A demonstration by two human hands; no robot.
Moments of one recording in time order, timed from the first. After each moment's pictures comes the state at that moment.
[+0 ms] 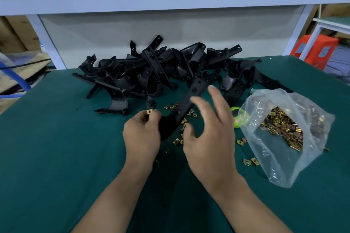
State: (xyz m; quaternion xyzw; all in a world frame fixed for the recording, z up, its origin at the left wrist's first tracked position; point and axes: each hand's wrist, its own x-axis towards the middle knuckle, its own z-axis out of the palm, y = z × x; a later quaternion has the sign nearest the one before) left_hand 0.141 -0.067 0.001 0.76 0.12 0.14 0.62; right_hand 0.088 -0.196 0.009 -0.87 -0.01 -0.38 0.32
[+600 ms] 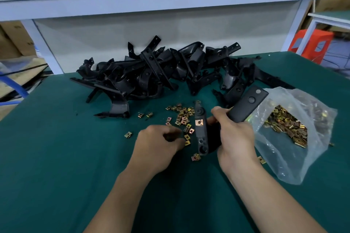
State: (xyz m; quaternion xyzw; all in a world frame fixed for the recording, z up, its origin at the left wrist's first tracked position) left_hand 0.141 -0.052 -0.005 0.91 -0.09 -0.03 0.41; right_hand 0.113 -0.221 0.005 -0.51 0.25 -0.20 0.80
